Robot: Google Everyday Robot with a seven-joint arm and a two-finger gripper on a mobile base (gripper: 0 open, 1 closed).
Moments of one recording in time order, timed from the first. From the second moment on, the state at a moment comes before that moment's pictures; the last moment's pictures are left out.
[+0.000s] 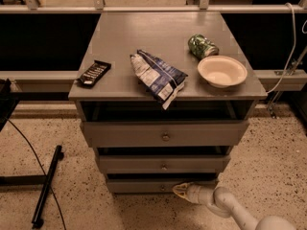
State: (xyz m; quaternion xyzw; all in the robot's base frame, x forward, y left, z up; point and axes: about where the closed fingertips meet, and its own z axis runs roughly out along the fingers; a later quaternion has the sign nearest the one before) arm 0.602 -0.137 0.148 -0.60 0.61 0.11 0.51
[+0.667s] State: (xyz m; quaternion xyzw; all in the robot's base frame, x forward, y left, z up) arm 0.602 -0.137 0.148 -0.60 0.61 0.11 0.51
